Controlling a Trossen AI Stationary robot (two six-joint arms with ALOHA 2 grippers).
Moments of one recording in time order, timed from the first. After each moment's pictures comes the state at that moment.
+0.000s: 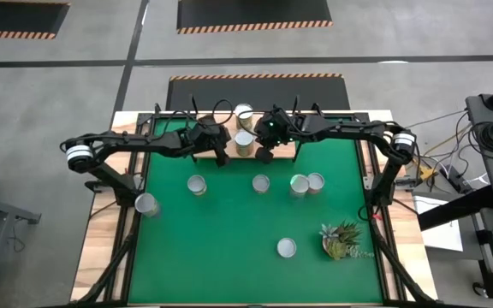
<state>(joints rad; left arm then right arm) 0.41 1.51 0.84 0.02 -0.25 0.25 -0.38 1.75 1.32 -0.36 -0.01 -0.06</state>
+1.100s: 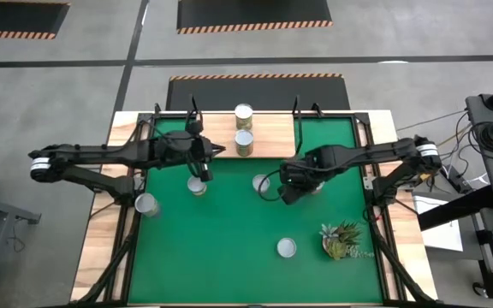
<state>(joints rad) 0.16 1.11 0.84 -0.15 -0.24 0.27 0.04 1.56 1.36 -1.18 0.00 1.06</state>
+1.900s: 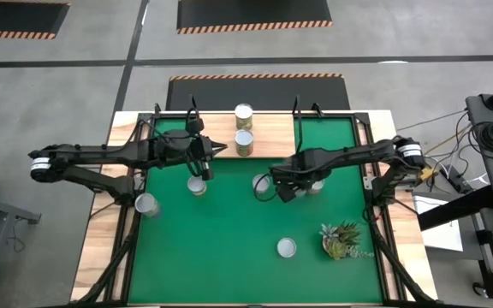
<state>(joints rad) 0.16 1.12 0.83 -0.09 -0.24 0.31 -0.01 1.70 1.34 -1.21 0.08 1.01</state>
